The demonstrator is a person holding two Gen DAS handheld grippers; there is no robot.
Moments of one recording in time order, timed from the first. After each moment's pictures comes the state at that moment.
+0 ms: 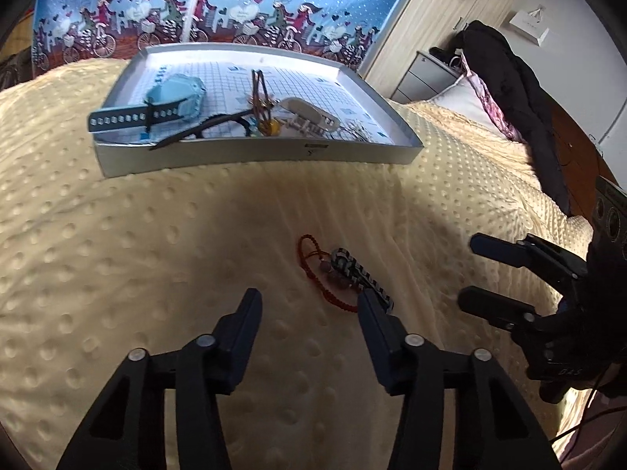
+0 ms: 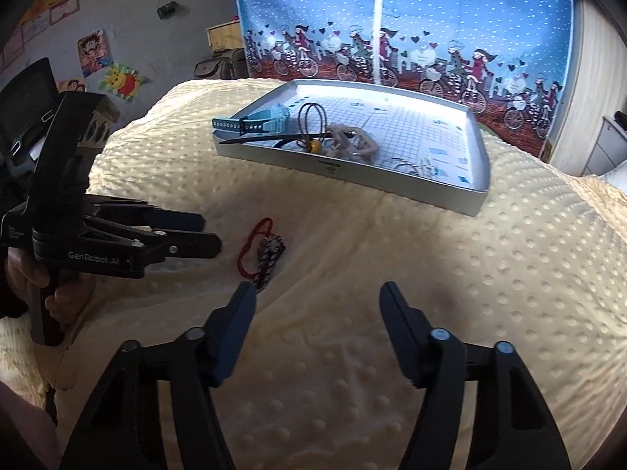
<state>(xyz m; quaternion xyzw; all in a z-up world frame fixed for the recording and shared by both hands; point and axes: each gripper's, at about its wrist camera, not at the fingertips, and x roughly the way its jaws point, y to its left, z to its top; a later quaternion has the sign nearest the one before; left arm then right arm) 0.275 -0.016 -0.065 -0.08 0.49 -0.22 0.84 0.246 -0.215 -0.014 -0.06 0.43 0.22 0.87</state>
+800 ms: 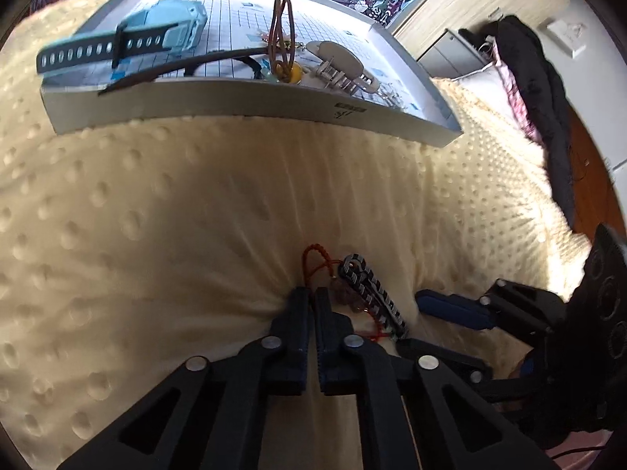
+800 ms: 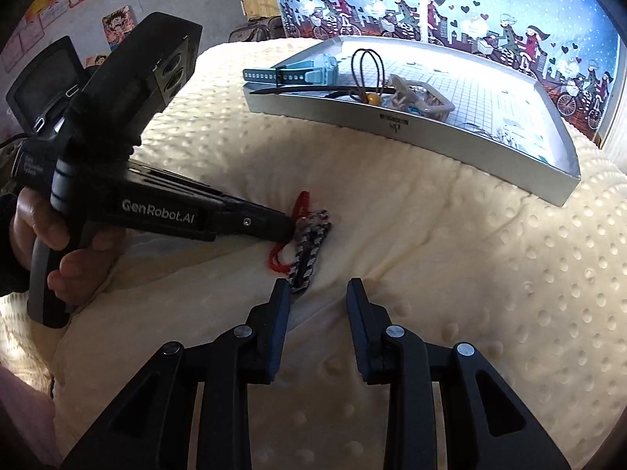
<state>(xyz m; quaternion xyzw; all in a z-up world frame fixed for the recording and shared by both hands) 0.322 -0.035 -0.104 -0.11 0.57 -0.20 0.79 0.263 -0.184 -0.056 -0.06 0.48 0.27 0.83</state>
